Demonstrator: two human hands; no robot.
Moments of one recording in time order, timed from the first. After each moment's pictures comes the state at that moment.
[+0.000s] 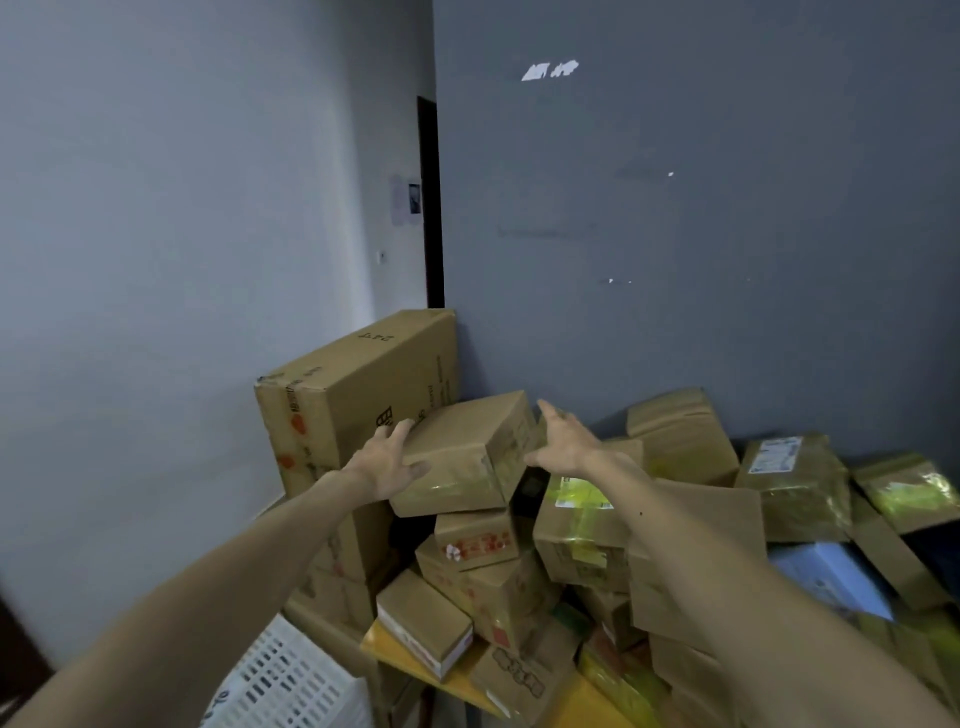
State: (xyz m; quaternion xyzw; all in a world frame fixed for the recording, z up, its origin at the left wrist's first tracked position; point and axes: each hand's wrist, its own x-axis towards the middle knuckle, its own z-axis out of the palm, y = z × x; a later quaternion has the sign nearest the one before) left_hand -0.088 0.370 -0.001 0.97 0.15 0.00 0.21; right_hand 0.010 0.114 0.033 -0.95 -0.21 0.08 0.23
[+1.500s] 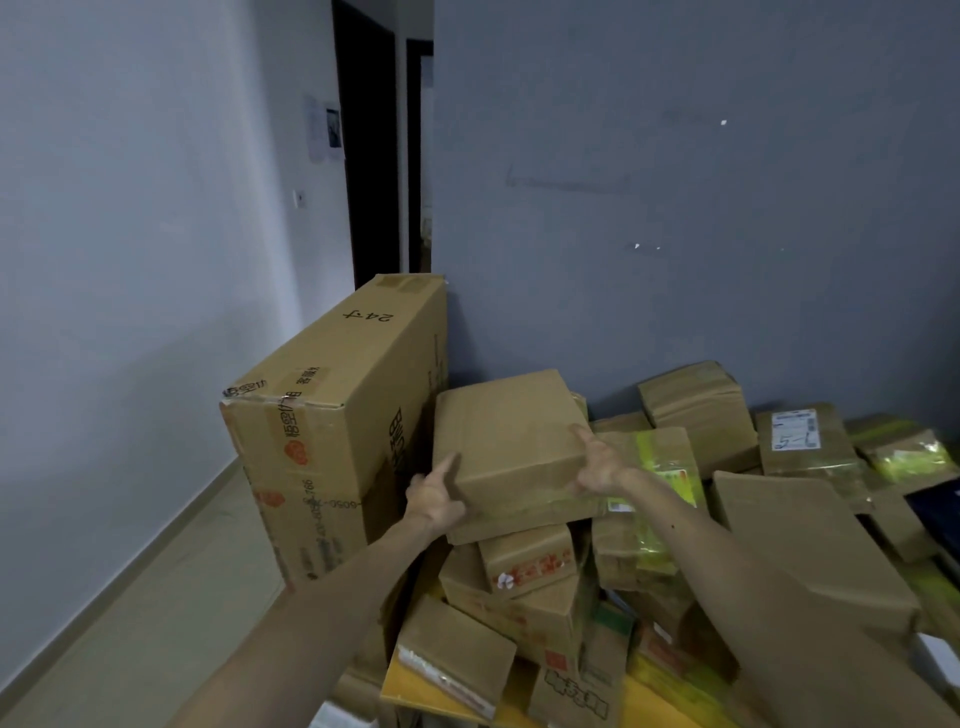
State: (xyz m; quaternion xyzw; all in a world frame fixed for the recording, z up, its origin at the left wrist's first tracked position) left_hand 0.013 0.453 -0.102 0.86 0.14 -0.08 0.48; right_hand 0.100 0.217 -0.057 -0.97 -0.01 0.15 0.21
